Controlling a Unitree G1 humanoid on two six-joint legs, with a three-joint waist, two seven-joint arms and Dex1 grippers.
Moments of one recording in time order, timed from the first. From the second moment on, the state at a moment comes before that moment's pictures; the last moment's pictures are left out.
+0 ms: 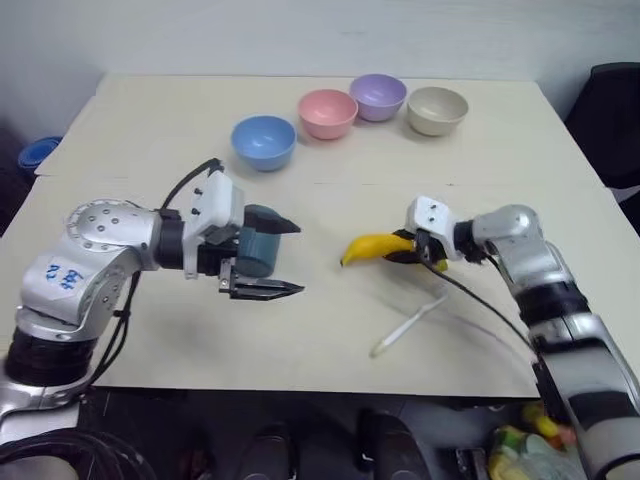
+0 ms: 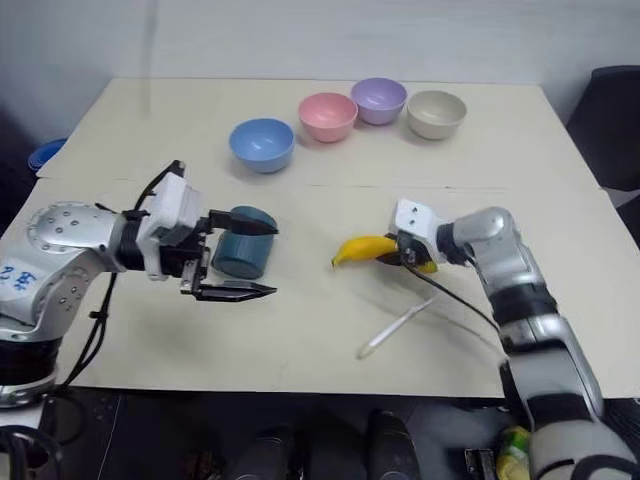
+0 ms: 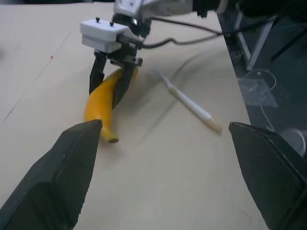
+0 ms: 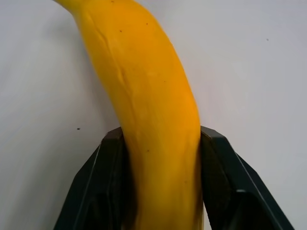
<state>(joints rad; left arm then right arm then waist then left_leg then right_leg) -0.63 0.80 -0.02 -0.34 -0.60 0.63 -1.10 -0.71 -0.65 0.13 0.35 -0.01 0.22 1.15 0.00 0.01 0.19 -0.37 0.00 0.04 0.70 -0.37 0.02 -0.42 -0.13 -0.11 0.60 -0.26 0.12</state>
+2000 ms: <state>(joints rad) -0.86 0.82 0.04 0.43 -0.46 1.23 -0.67 -0.38 -1.02 -0.26 -0.57 0.92 0.96 1.09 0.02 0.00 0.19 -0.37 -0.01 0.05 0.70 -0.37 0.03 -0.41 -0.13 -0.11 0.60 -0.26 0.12</state>
